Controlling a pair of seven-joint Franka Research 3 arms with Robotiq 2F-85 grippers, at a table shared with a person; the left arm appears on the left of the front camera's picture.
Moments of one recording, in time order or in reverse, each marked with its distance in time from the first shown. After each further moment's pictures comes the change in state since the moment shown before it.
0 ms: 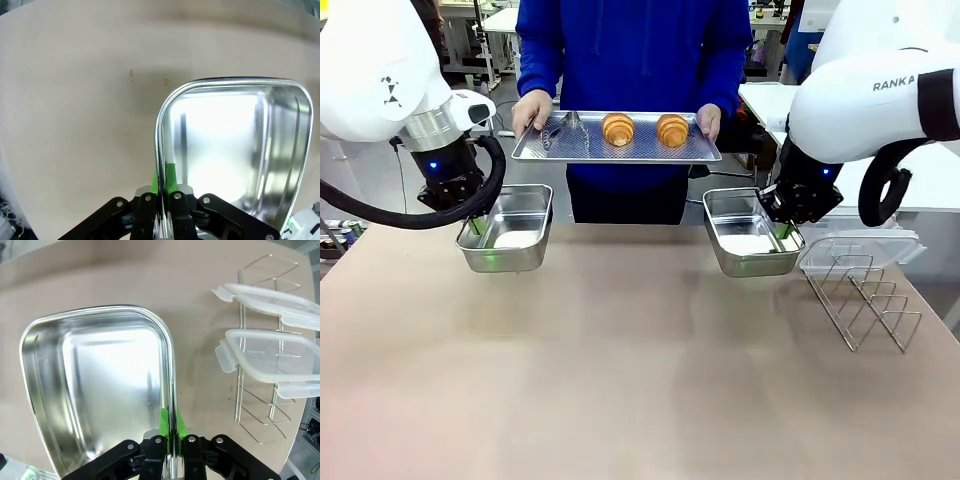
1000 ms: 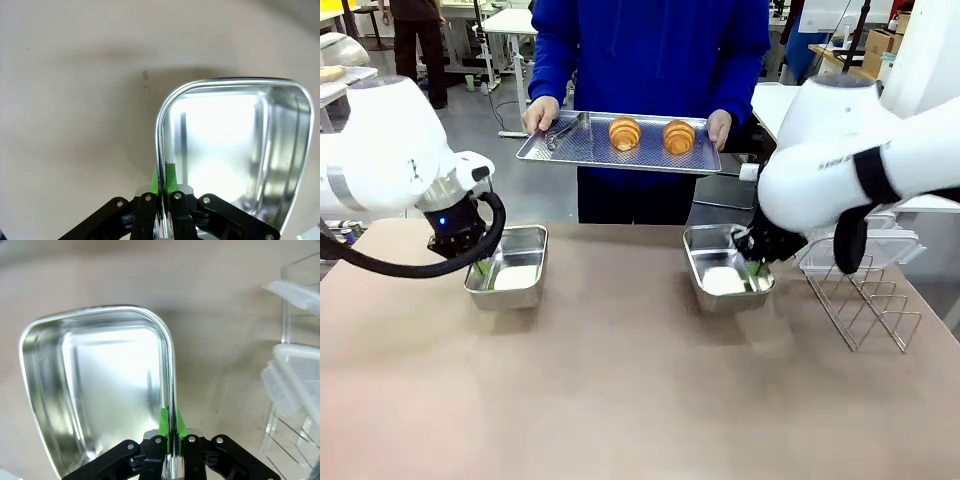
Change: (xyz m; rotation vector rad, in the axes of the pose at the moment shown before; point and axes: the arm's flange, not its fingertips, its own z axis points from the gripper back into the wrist) left arm 0.000 0.032 -0.094 -0.026 0.020 0.053; right arm -0.003 0.016 -0.082 0.037 -0.004 0.028
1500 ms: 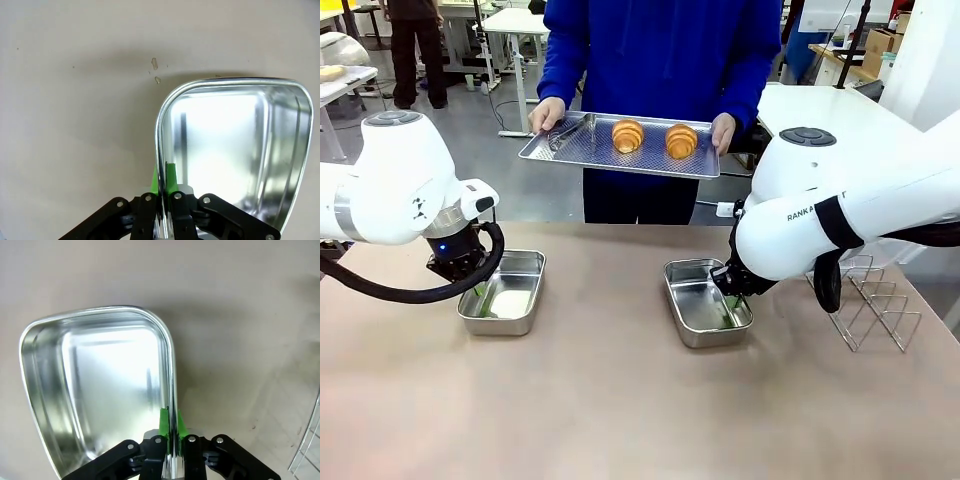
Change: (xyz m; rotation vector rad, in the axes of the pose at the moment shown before) left arm -0.016 0.010 -0.045 0.074 -0.004 -0.094; right arm -0.023 0.025 -0.073 0.028 0.030 0.059
